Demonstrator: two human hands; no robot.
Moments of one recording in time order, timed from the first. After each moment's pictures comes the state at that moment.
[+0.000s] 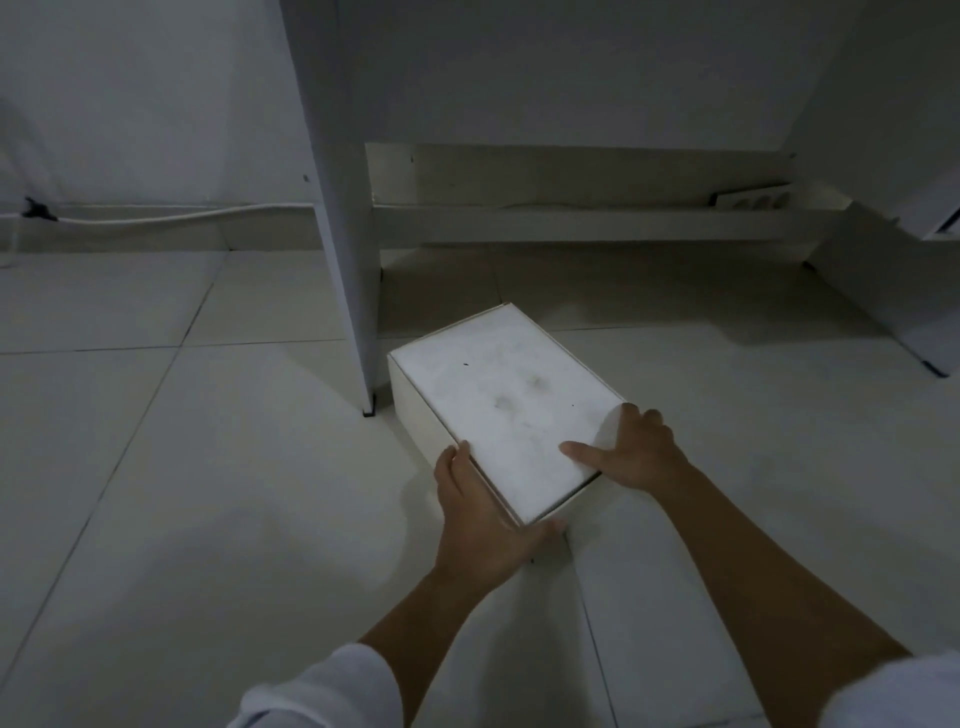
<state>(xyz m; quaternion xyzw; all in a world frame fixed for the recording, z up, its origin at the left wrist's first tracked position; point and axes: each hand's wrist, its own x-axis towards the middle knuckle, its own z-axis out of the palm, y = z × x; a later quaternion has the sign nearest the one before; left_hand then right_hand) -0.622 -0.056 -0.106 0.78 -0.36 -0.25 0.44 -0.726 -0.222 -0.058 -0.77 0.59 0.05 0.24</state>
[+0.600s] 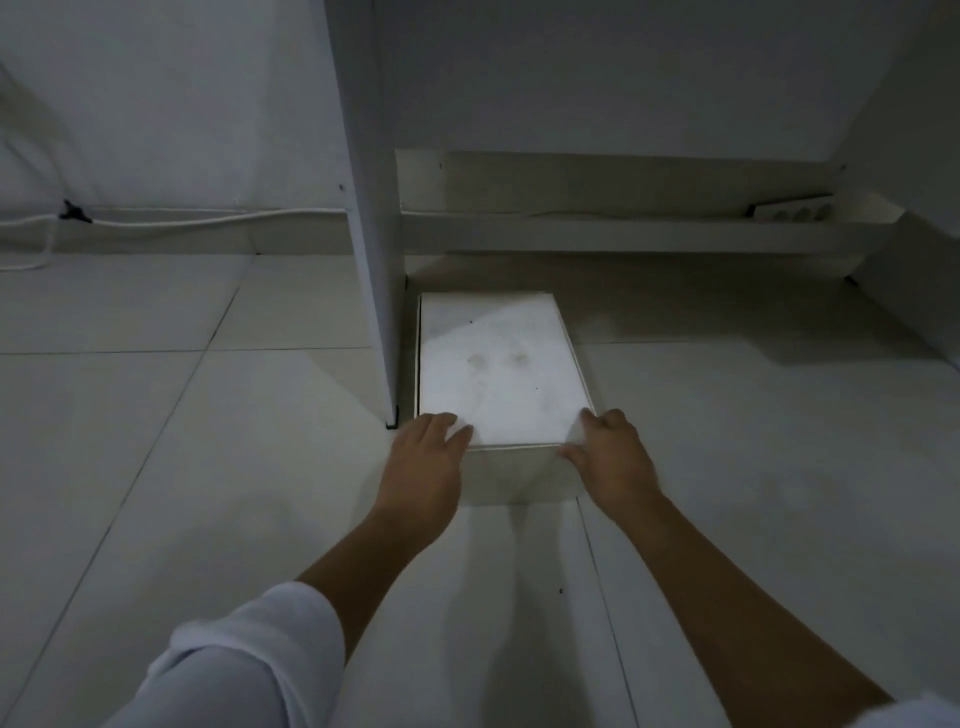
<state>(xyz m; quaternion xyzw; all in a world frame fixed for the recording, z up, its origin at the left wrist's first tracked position) -0.514 -0.061 -0.089 0.82 -0.56 0.01 0.11 -0.668 -0.205 -0.079 -0.86 0.48 -0.04 0.13</state>
